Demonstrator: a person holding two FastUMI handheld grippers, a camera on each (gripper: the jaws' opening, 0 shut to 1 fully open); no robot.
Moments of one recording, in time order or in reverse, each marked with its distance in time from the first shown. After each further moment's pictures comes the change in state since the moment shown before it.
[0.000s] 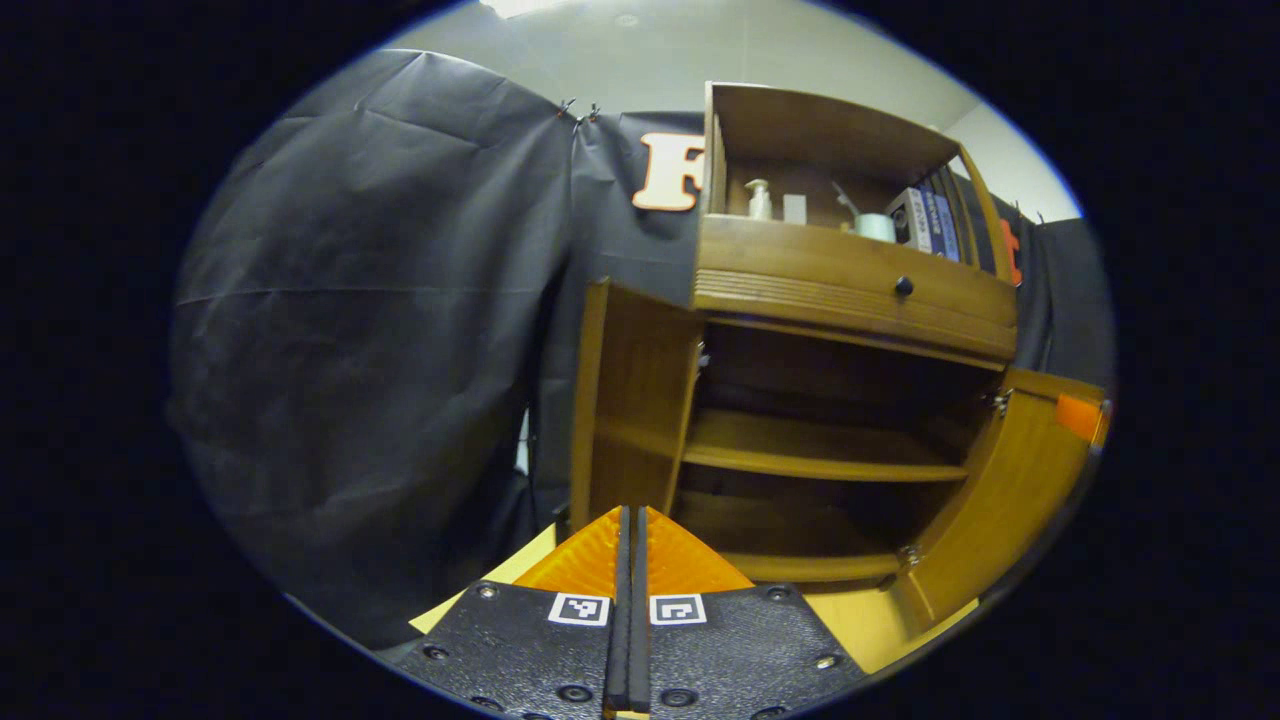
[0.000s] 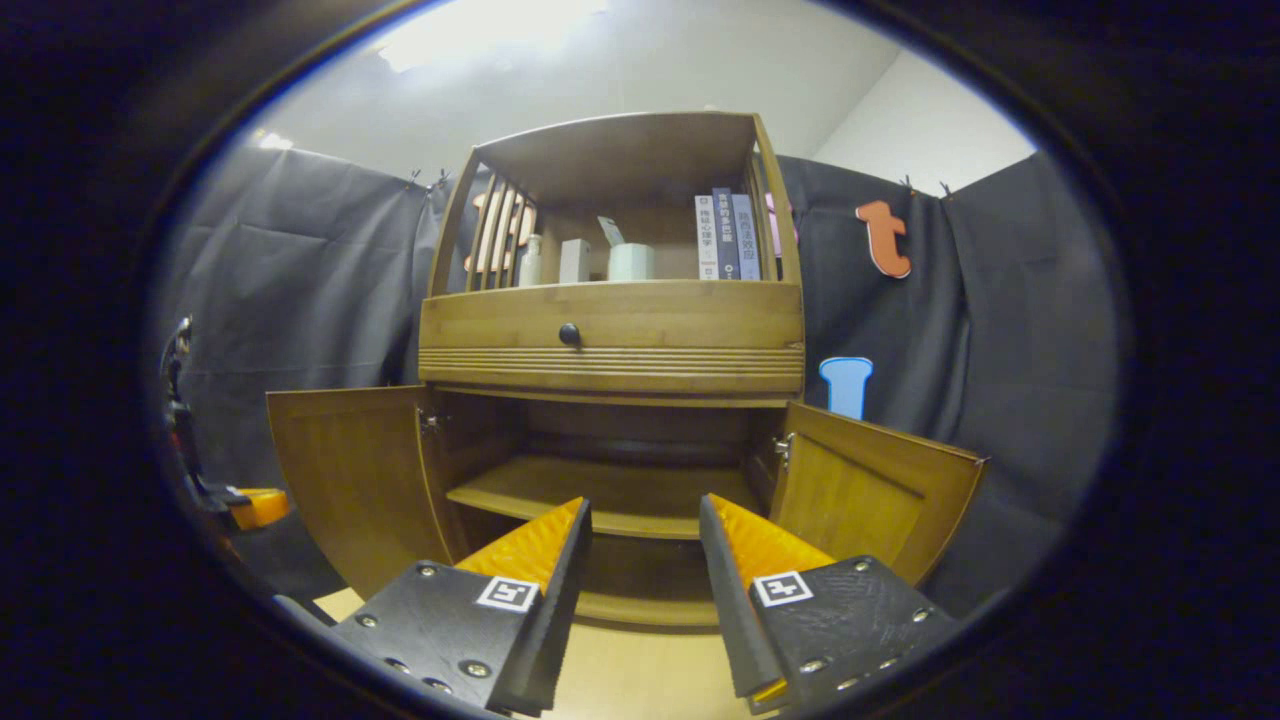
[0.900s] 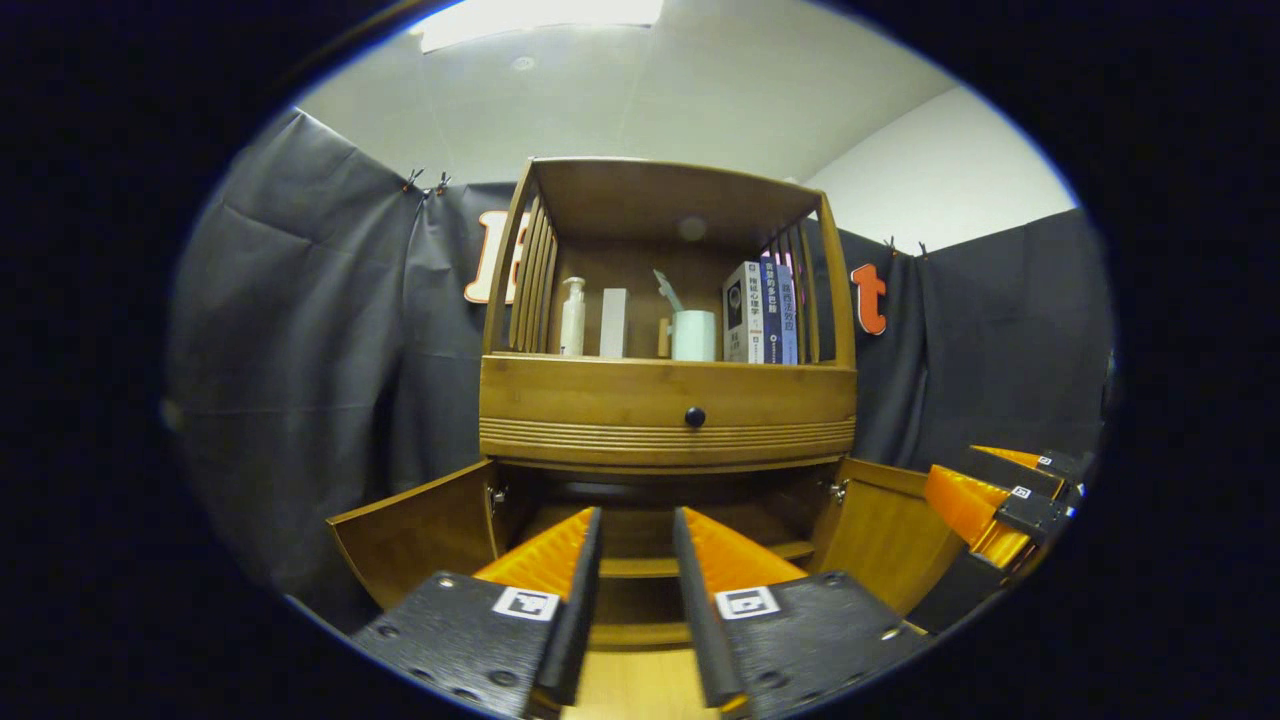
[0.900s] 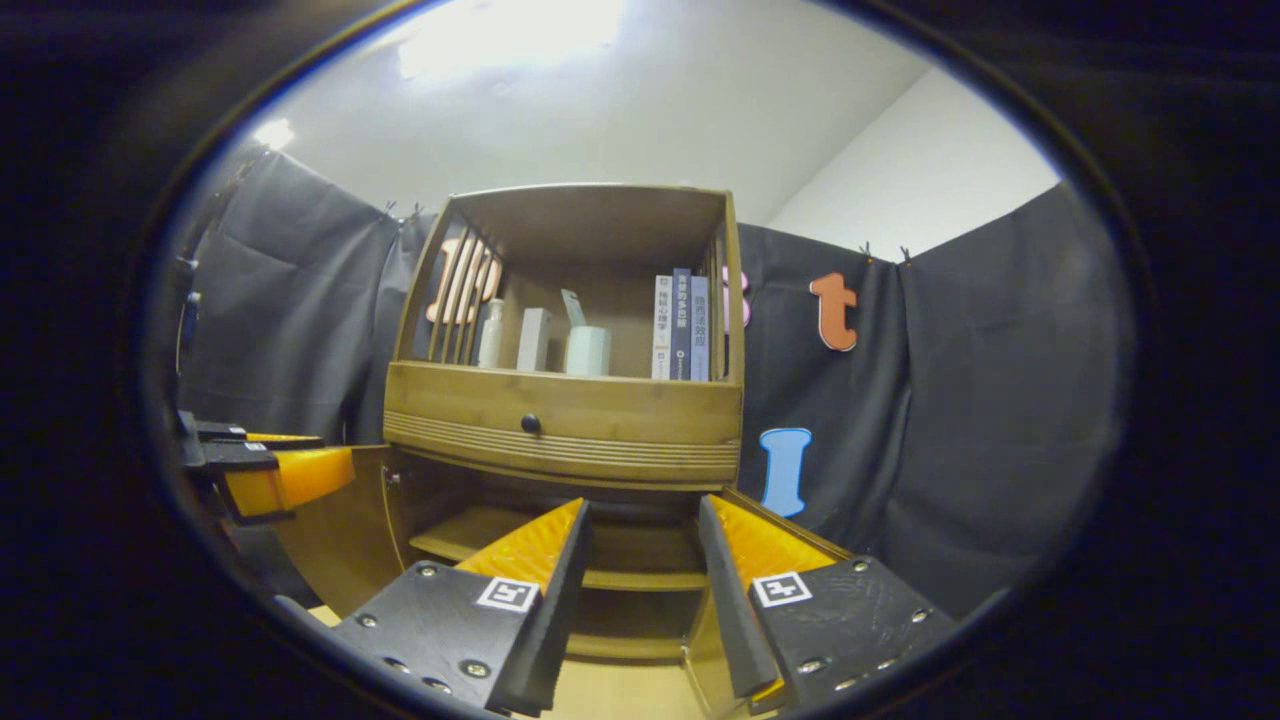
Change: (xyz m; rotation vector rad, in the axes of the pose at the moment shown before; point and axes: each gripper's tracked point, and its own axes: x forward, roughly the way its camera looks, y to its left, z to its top) left arm -0.016 -0.123 0.096 0.074 -0.174 -0.360; right arm -0.032 -0.011 0.096 -0.011 -0.161 -0.151
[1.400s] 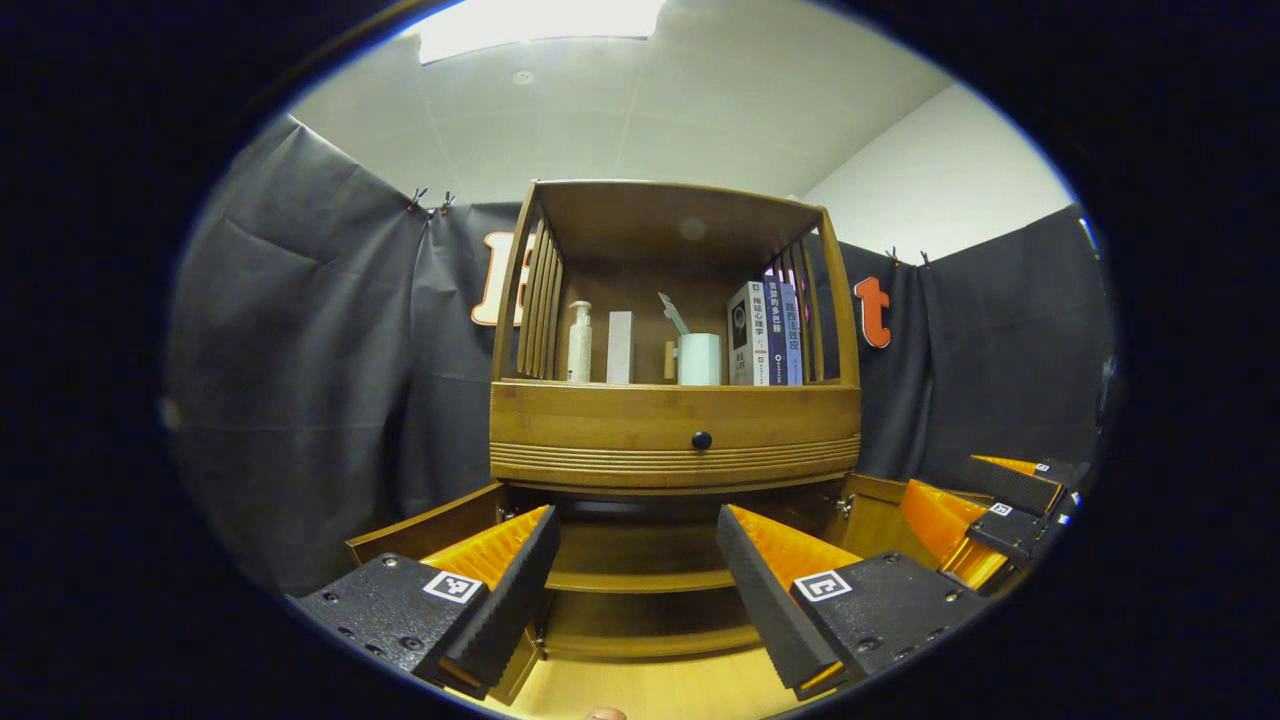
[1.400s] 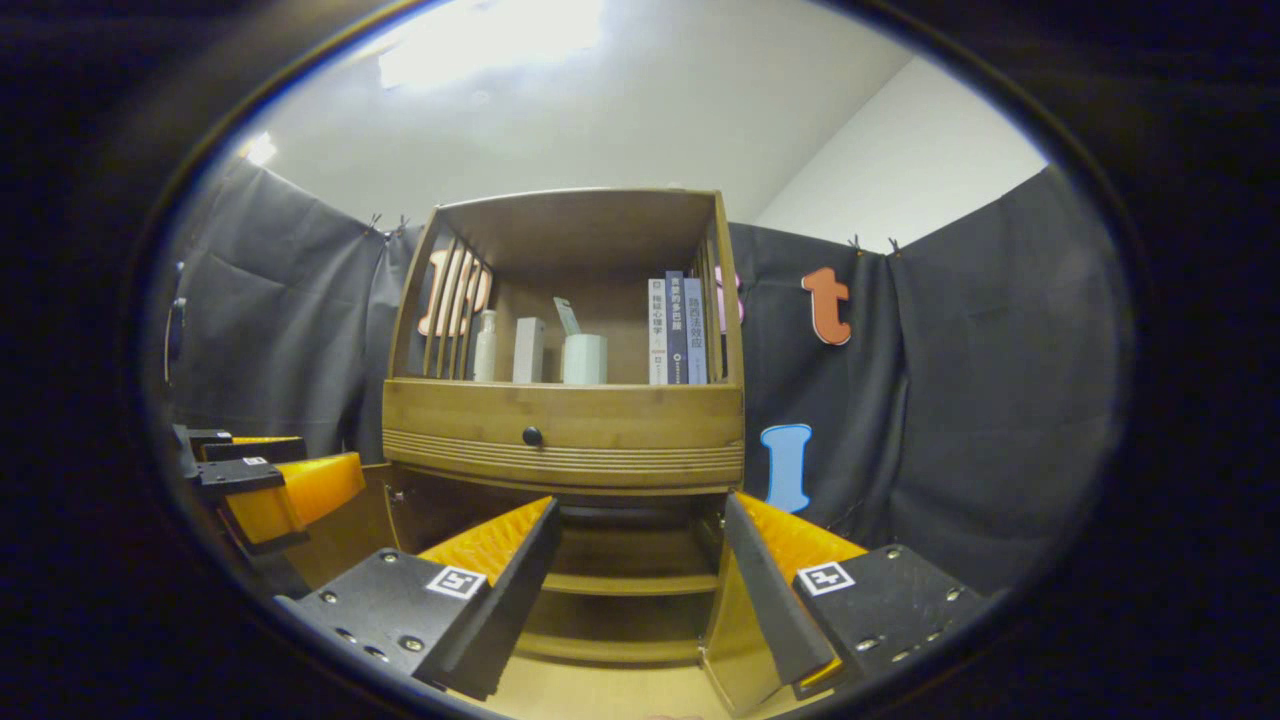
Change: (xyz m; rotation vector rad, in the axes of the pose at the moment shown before) left arm 0.001 0.009 0.009 0.027 -0.035 0.031; right arm 0.004 0.010 -0.002 0.035 0.006 -0.018
